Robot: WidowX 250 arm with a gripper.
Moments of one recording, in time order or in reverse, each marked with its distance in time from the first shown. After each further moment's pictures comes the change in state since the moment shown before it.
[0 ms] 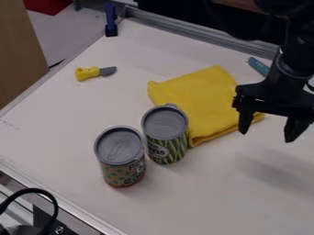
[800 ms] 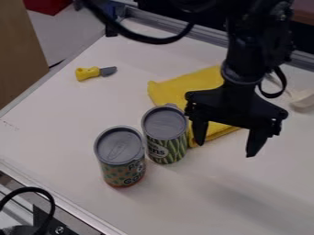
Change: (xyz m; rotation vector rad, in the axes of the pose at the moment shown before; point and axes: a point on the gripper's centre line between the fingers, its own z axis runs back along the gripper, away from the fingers) arm -0.040 0.057 0.025 -0.059 0.029 -0.066
